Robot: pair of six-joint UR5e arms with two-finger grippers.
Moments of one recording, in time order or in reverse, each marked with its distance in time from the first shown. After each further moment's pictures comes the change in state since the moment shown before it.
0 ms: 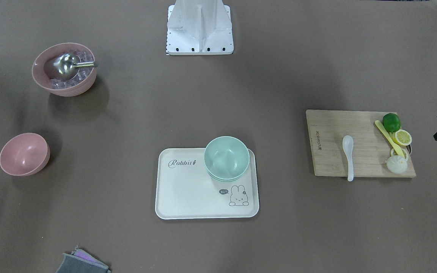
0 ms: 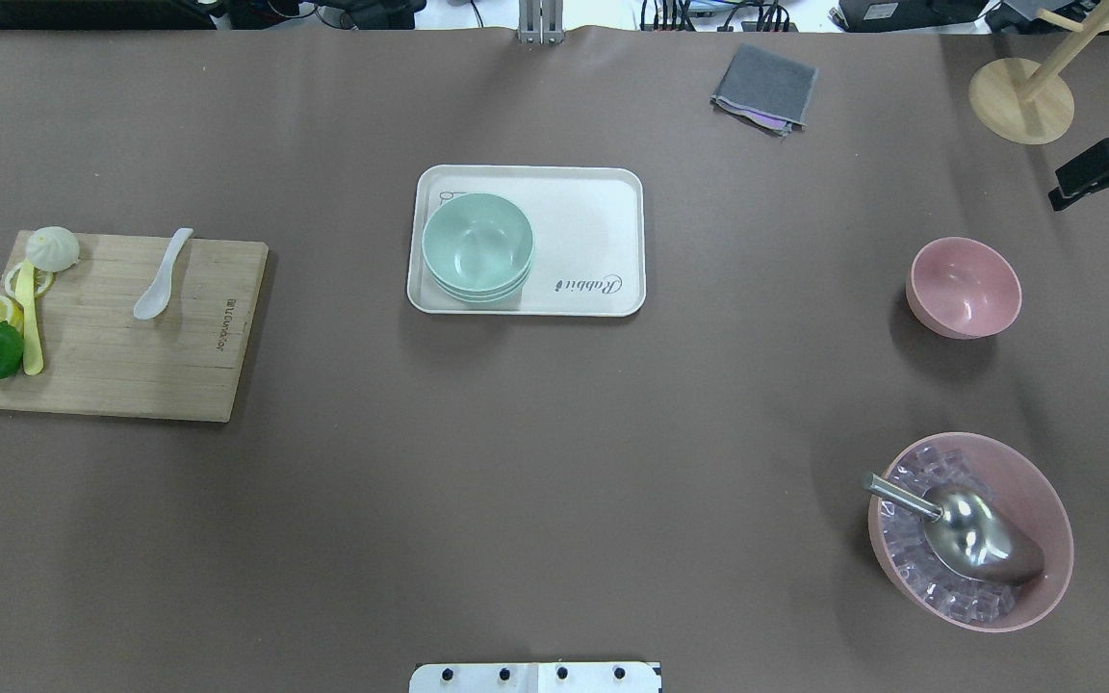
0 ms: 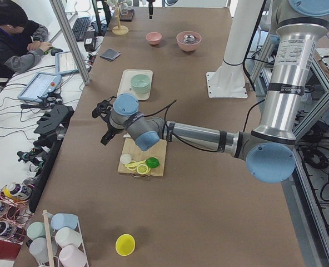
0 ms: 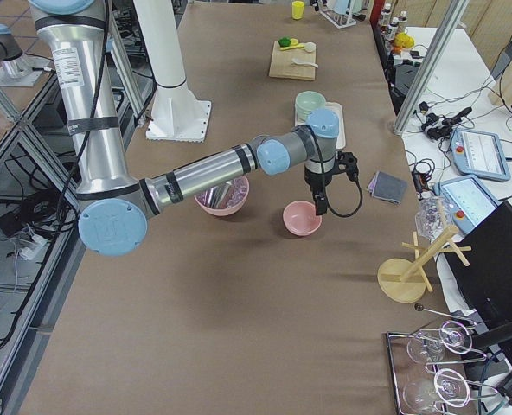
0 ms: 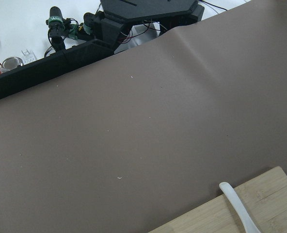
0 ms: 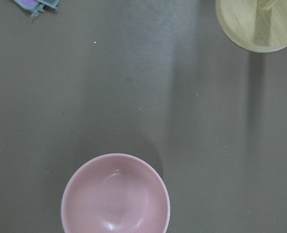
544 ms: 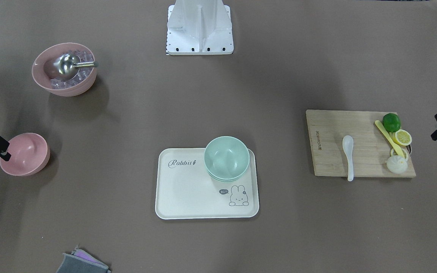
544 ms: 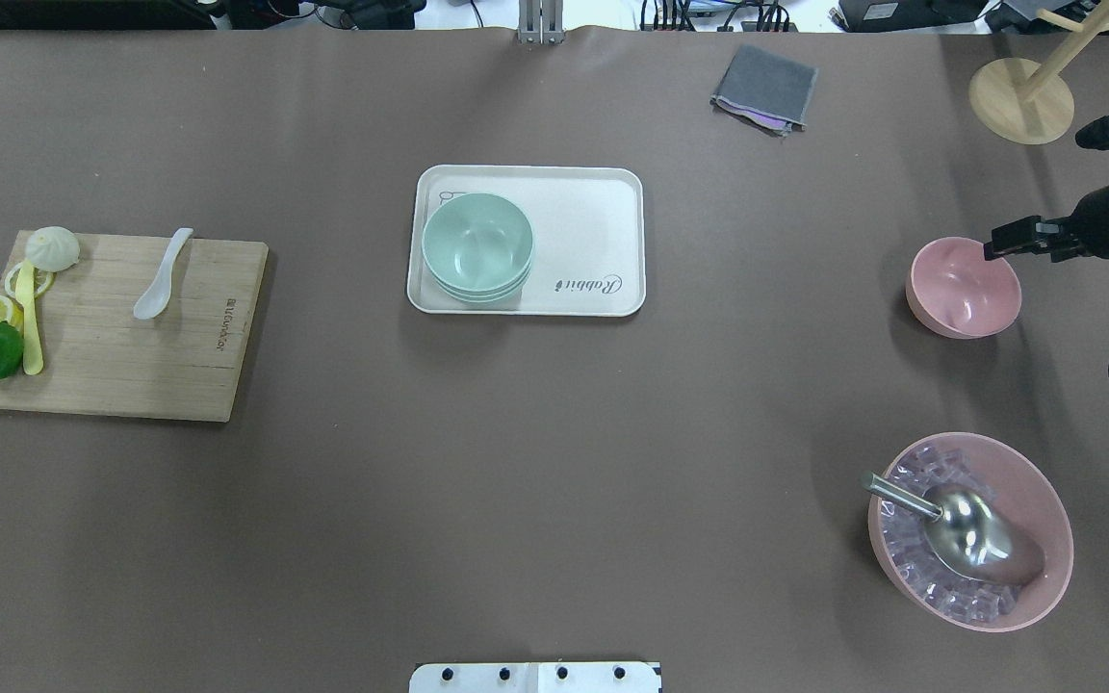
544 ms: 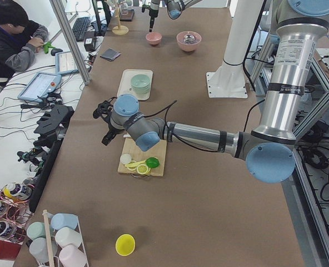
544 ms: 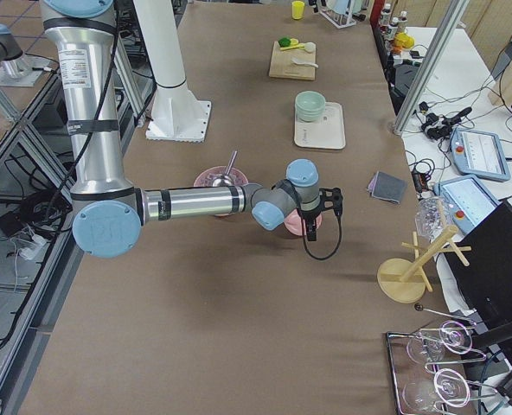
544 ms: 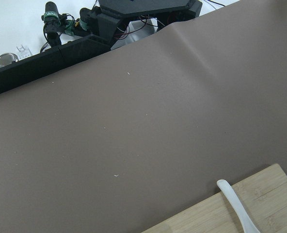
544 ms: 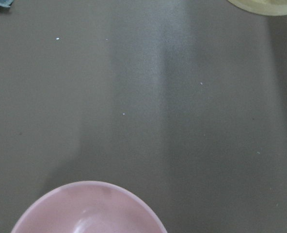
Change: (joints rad) left arm 0.004 0.004 0.000 -0.003 -0.005 -0.001; right arm -0.115 -0.061 -0.262 0.557 -0.071 0.338
